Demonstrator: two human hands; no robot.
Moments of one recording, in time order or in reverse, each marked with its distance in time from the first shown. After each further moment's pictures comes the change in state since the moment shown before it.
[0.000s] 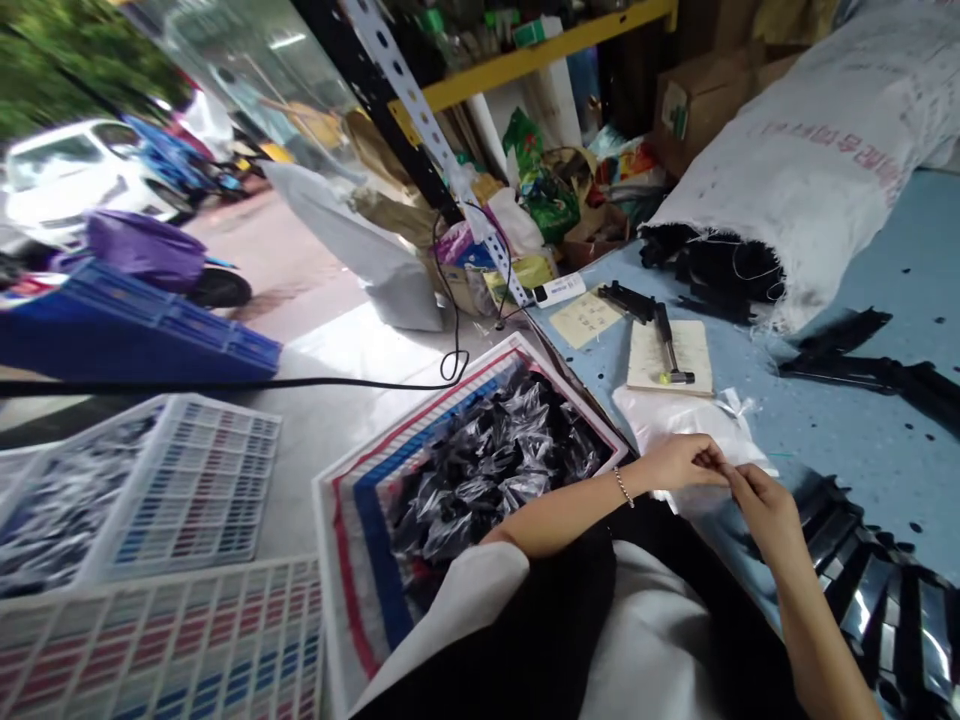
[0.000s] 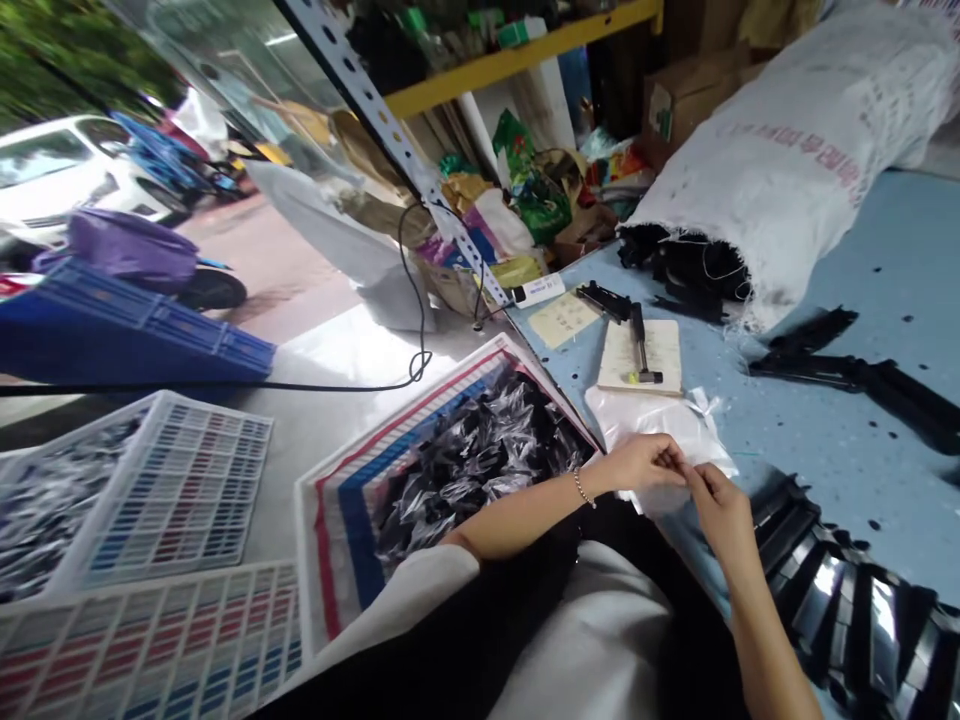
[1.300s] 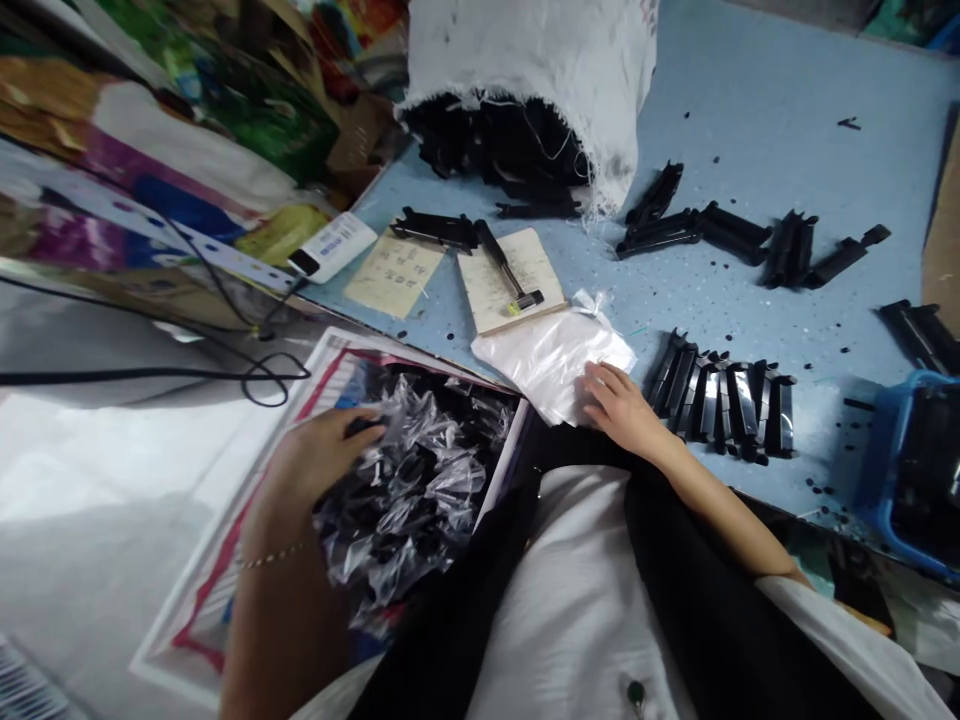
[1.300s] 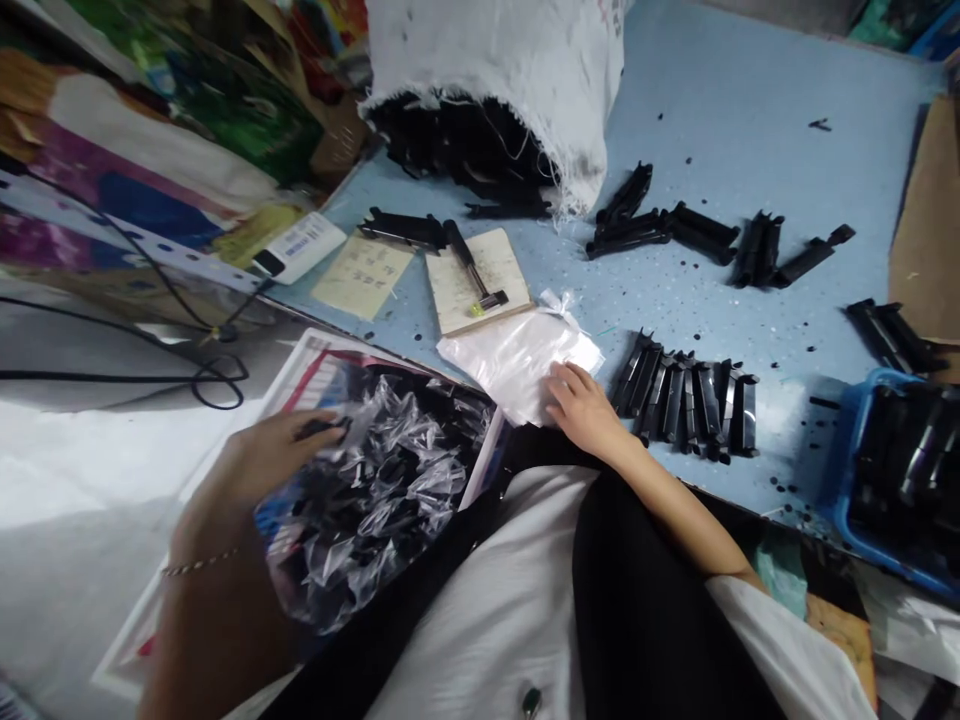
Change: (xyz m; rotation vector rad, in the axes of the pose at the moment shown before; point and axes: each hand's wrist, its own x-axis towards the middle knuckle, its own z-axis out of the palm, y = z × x) left_hand -0.136 0.017 -0.236 1.047 0.092 -0.619; right_hand -0.039 0.010 0.027 -0.347 -0.095 -0.344
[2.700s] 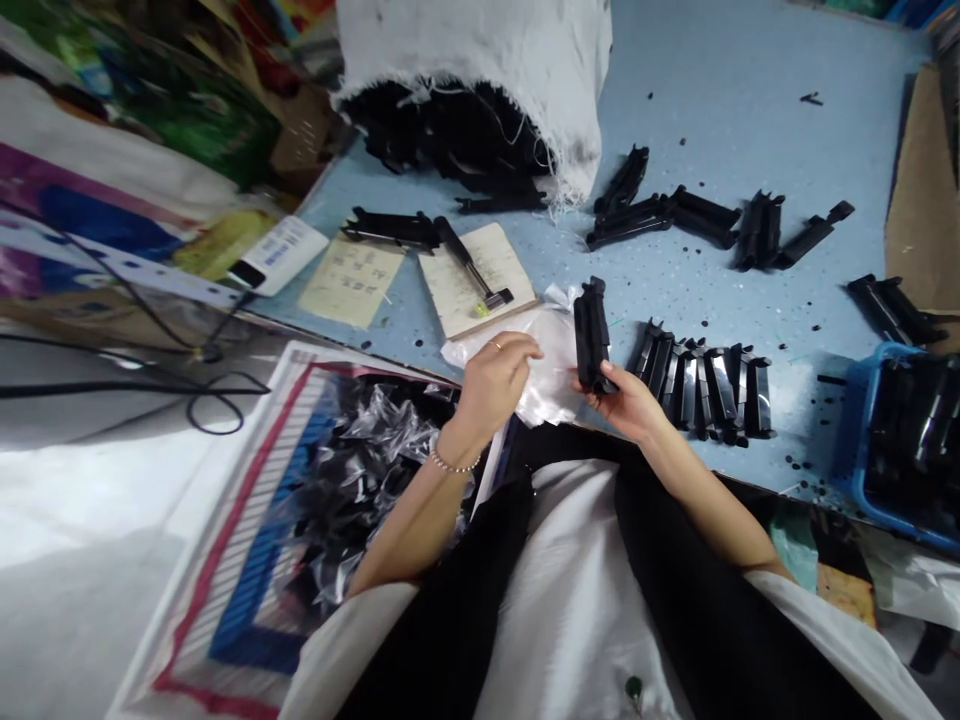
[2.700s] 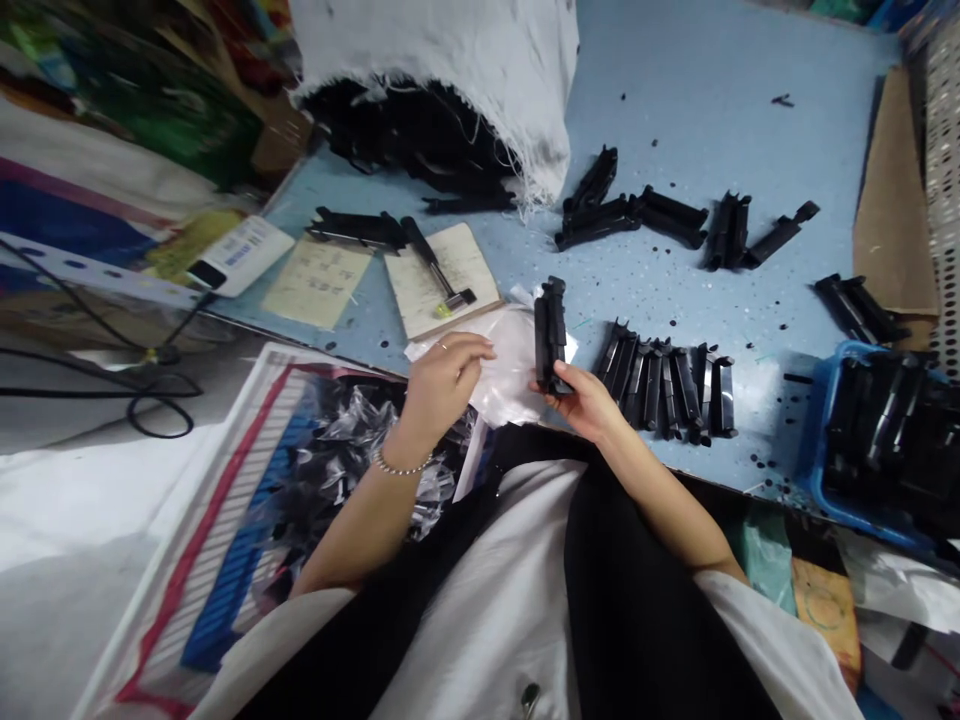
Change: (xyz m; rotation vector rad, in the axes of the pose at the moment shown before) left_hand 0.030 0.223 0.070 -0.640 0.145 0.625; right_hand 0.007 -0.002 -0.010 1.761 0.224 0.718
